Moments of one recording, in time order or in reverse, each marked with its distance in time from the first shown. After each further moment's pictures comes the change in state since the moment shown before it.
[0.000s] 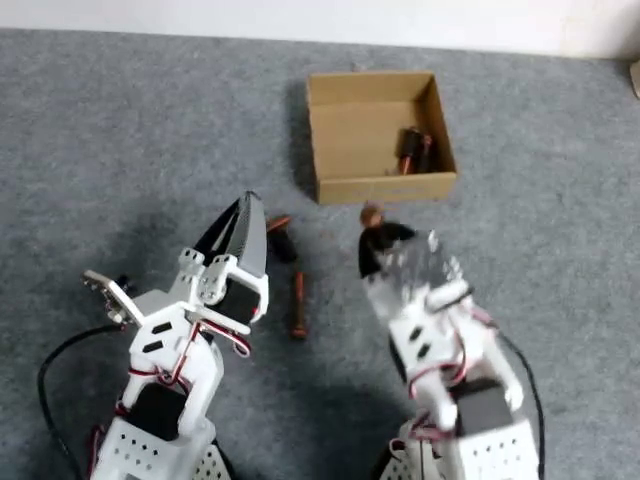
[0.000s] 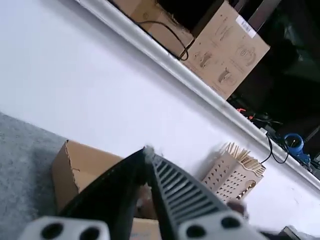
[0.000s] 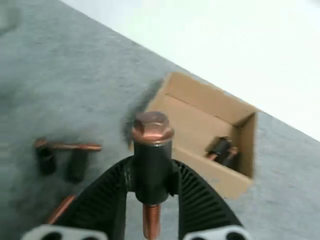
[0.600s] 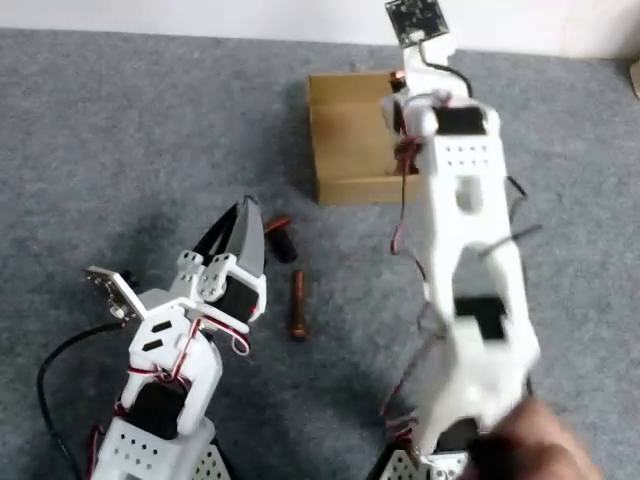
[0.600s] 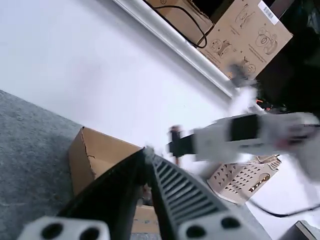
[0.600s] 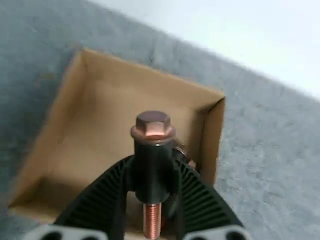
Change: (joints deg) left arm -1.2 0.0 0.0 4.3 0.0; right arm 11.0 104.4 -94.2 13.5 0.4
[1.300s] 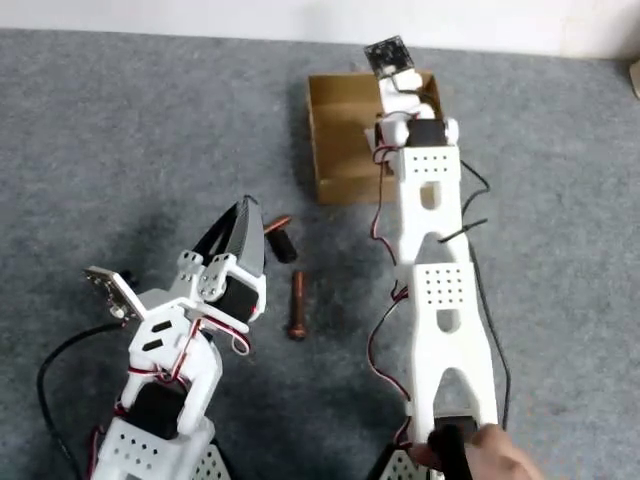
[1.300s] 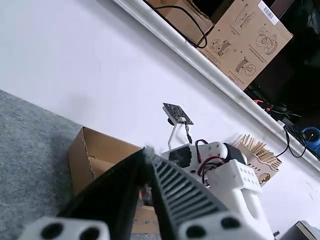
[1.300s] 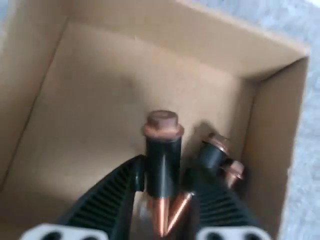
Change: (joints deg) left arm -0.1 0.0 0.0 0.0 0.0; right arm -0.2 51.2 -64.4 23.7 0.0
